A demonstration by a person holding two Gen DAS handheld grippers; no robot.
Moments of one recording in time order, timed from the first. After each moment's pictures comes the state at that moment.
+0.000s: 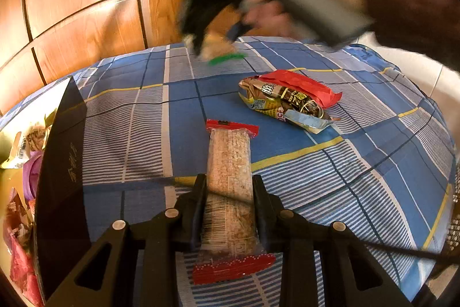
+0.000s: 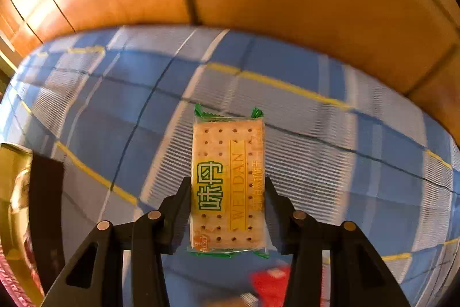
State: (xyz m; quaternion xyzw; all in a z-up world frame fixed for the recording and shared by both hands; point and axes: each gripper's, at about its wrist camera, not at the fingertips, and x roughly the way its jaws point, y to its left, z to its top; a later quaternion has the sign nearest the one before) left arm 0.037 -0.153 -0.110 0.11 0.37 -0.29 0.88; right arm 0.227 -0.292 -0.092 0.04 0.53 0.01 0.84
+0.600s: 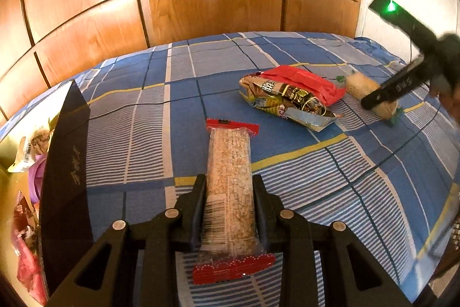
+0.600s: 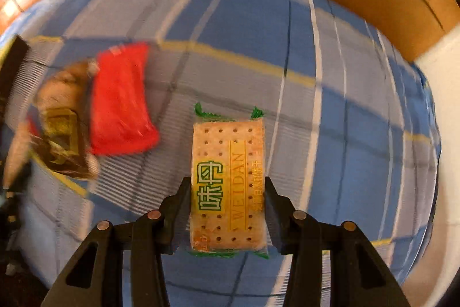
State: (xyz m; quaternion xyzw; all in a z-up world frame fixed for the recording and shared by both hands) left arm 0.036 -0.160 -0.109 0.13 0.38 -0.28 0.87; right arm 0.057 -0.404 -0.141 0.02 0.58 -0.09 0.81
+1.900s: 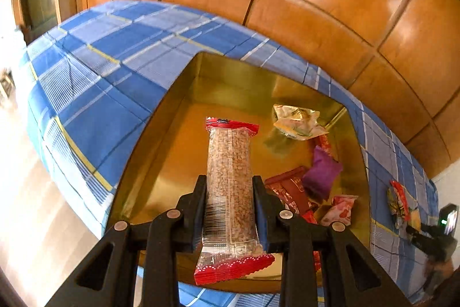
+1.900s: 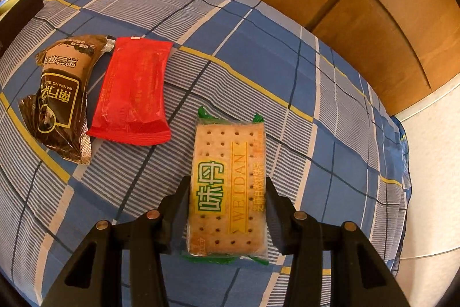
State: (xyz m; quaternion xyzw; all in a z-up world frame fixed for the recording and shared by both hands) left arm 0.065 0.146 -0.039 -0.15 0.46 0.00 0.87; right arm 0.028 -0.363 -0.135 -0.14 0.54 -0.09 0.83
